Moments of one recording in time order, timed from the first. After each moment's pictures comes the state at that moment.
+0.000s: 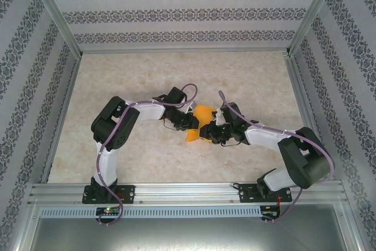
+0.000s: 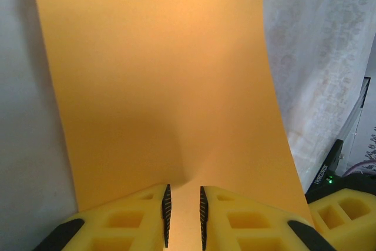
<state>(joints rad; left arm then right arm) -0.58 2.03 1.20 -0.26 0.71 -0.55 0.49 1.45 0.56 -0.03 -0.66 0.87</state>
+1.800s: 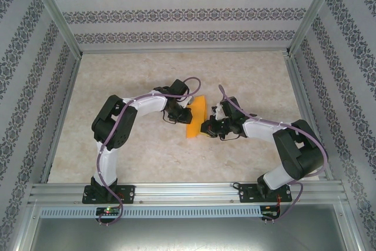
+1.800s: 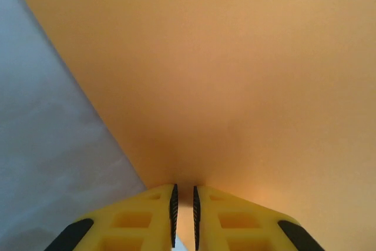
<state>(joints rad) -0.57 2.05 1.38 -0.59 0.38 -0.31 0.45 1.54 0.66 -0.07 -0.69 0.86</state>
